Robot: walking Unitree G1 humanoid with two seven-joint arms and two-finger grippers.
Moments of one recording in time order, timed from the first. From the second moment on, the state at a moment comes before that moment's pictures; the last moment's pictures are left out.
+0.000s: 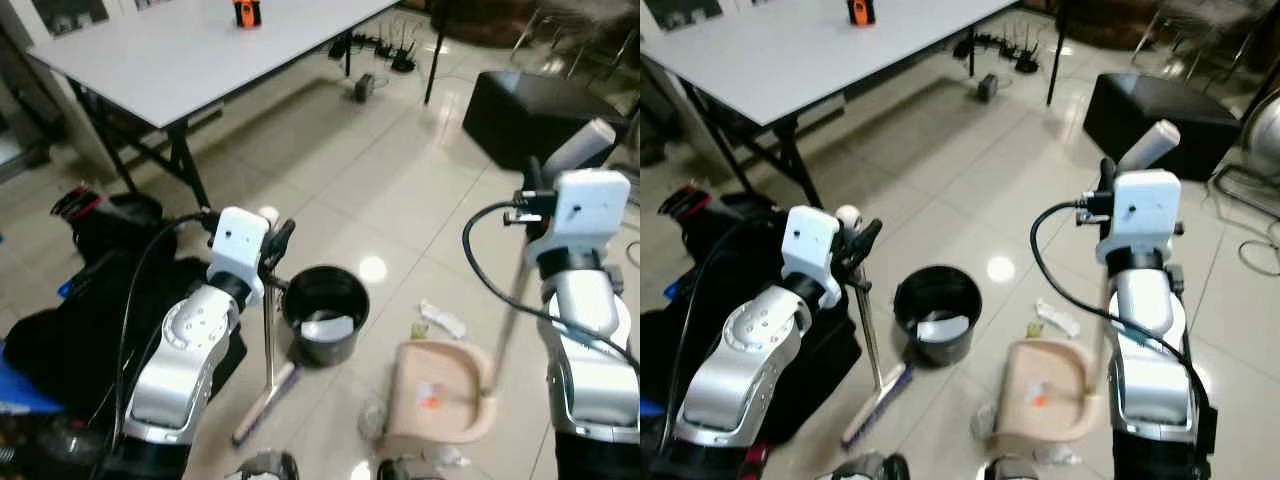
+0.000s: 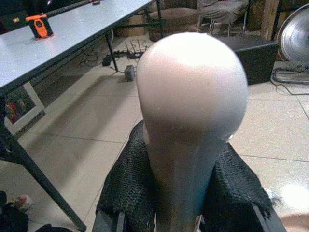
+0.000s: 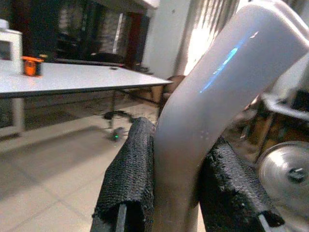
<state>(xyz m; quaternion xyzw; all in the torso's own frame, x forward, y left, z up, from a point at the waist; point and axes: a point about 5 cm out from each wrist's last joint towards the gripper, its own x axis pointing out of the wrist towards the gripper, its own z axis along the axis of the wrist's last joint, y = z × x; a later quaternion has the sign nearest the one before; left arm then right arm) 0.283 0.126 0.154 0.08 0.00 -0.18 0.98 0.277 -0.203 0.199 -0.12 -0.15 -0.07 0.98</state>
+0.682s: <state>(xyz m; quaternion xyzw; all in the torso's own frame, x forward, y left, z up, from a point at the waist) 0.286 0.127 0.150 0.07 0.01 -0.18 0.98 0.272 -0.176 0.173 -0.07 -0.11 0.01 0.99</state>
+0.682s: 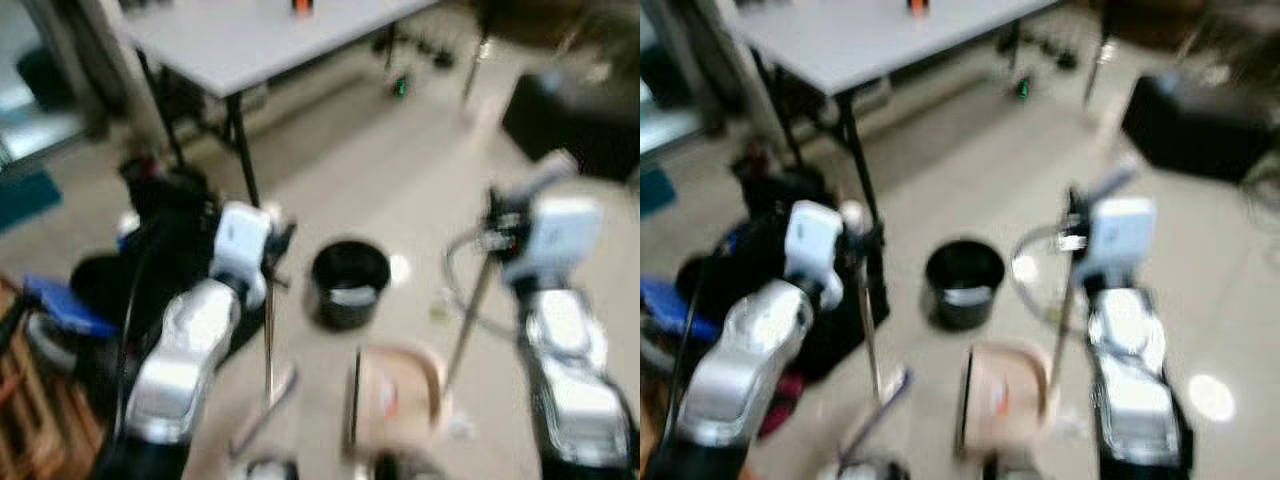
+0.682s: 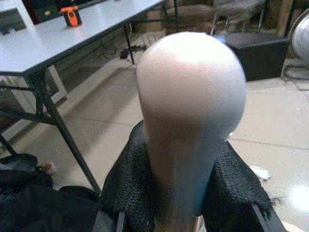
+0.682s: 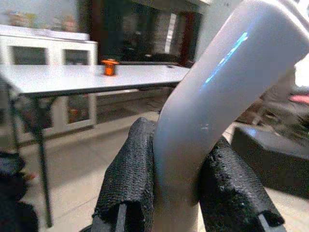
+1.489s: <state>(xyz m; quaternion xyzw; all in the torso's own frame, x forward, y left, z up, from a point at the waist) 0.296 0.120 0.155 0.07 -0.02 -0.17 0.98 0.264 -0.183 0.176 -0.05 -0.09 -0.05 0.99</state>
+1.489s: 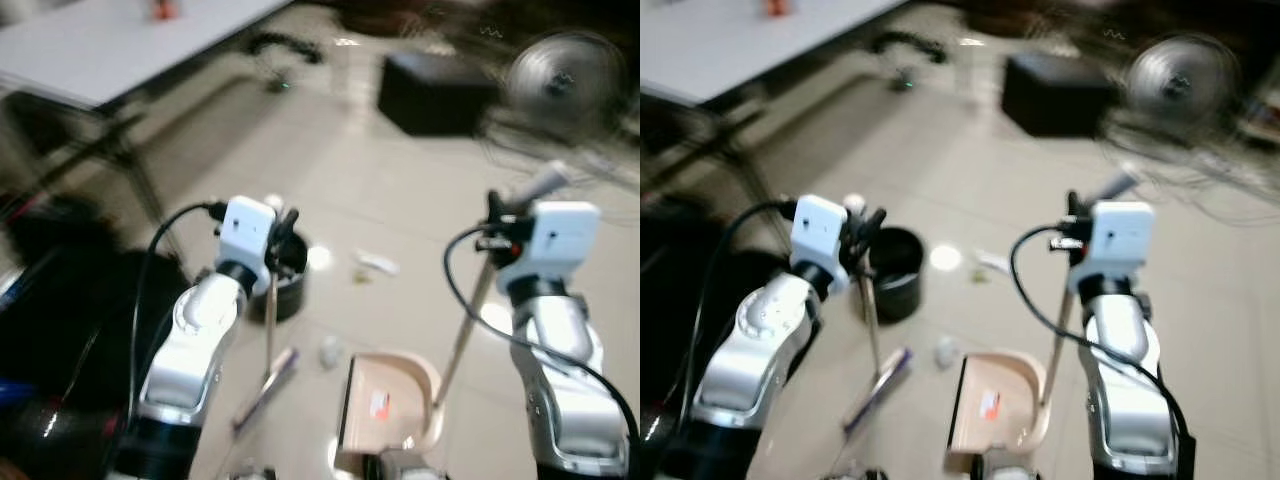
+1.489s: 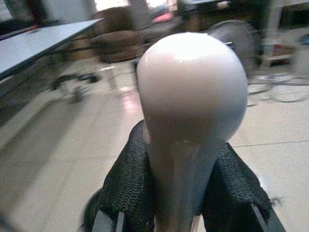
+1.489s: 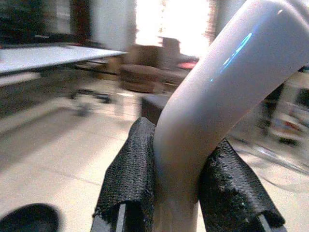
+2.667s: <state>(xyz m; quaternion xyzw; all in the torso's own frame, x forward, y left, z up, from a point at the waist) 0.288 0.147 0.168 0.08 -0.07 -0.10 0.99 0.272 -0.164 0.174 -0.06 -0.08 0.04 0.99</state>
